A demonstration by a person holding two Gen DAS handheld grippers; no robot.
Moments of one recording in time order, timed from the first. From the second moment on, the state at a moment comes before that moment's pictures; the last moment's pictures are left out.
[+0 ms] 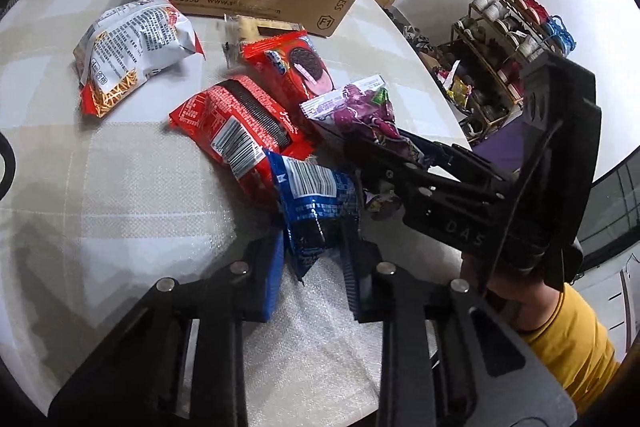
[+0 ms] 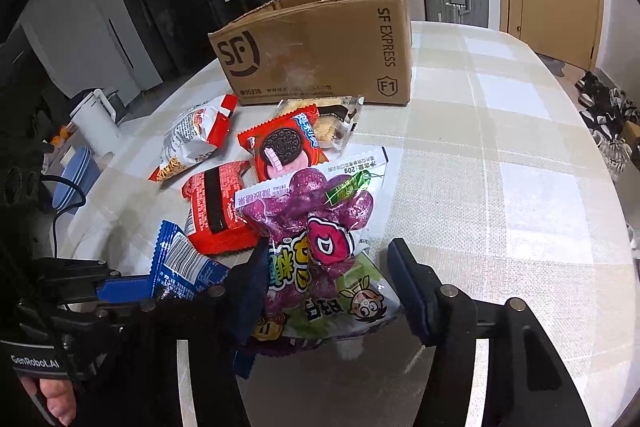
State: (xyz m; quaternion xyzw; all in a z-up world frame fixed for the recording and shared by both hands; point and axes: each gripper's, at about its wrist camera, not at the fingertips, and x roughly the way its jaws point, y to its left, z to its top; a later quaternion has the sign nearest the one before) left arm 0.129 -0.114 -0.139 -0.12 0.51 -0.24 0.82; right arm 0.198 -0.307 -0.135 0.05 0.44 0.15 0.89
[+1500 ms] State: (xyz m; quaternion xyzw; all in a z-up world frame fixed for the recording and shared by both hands) left arm 0.112 -0.084 -0.138 -0.14 0.51 -0.25 0.81; right arm 0.180 -0.288 -0.131 0.03 0.46 0.17 0.87
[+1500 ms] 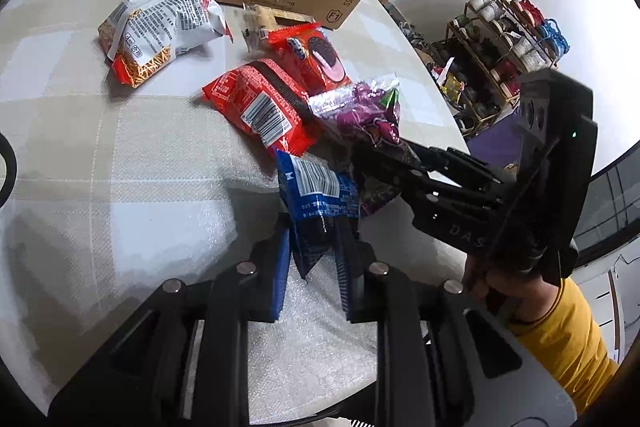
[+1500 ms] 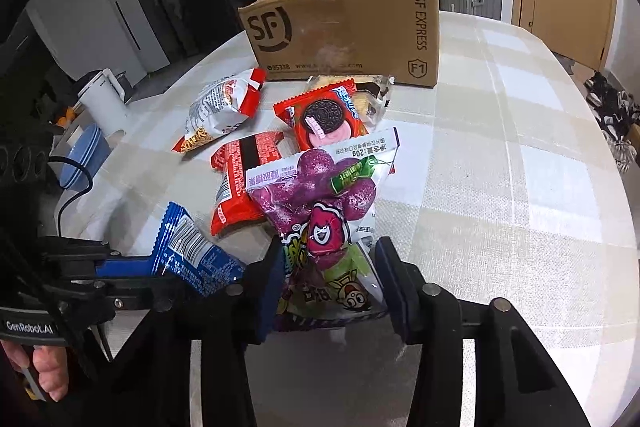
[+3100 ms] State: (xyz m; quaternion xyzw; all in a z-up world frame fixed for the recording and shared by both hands) left arm 0.100 0.017 0.010 -0.24 0.38 -0.24 0.86; right arm 0.146 -0.288 0.007 0.09 0.34 0.18 0.92
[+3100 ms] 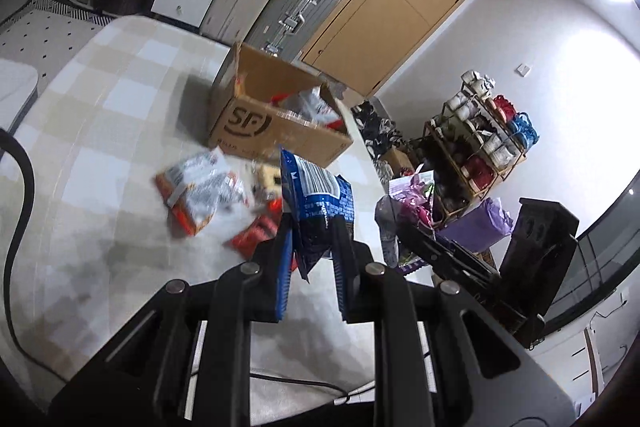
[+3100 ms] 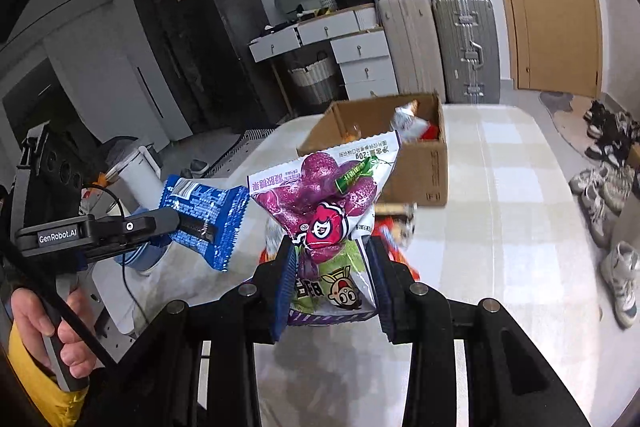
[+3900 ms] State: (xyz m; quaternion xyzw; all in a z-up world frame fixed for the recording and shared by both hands) left arm 0.287 -0.023 0.049 -0.18 0.39 -0.20 0.88; right arm 0.313 -0.285 0.042 0.10 0.35 0.16 0.92
